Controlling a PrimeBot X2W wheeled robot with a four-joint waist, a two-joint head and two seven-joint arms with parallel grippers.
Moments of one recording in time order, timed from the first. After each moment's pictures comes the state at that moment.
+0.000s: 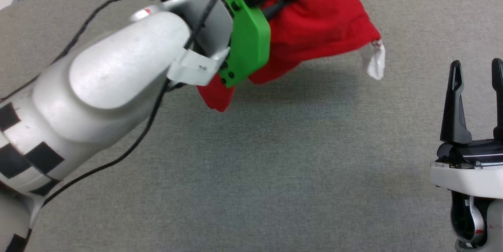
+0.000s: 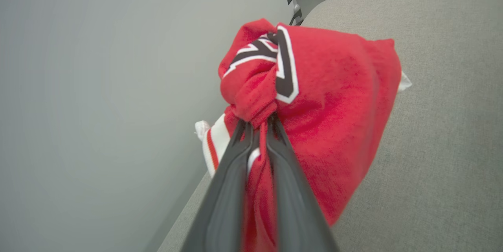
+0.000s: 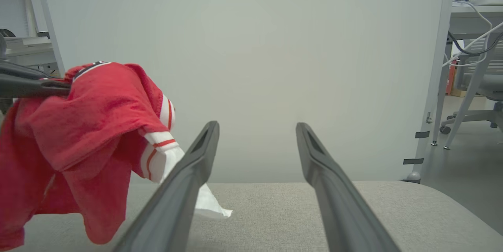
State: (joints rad) left arm -1.38 0.49 -1.23 0.21 -0.81 -0.13 0.22; right arm -0.11 -0.05 -0.08 -0.29 0.17 0.13 -0.26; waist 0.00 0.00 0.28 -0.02
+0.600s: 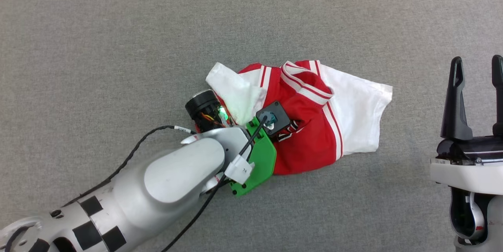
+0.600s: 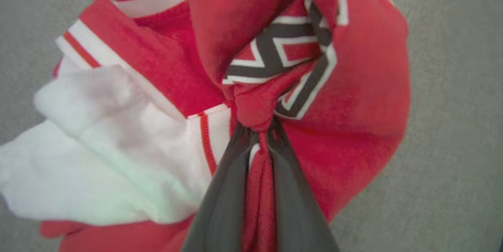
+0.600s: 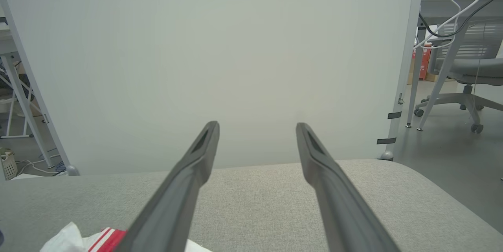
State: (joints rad) left arm -0.95 0.37 -1.28 0.35 -0.68 -0.13 0.35; right arm -0.13 -0.05 -0.08 -0.28 0.20 0.13 -0.26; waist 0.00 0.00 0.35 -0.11
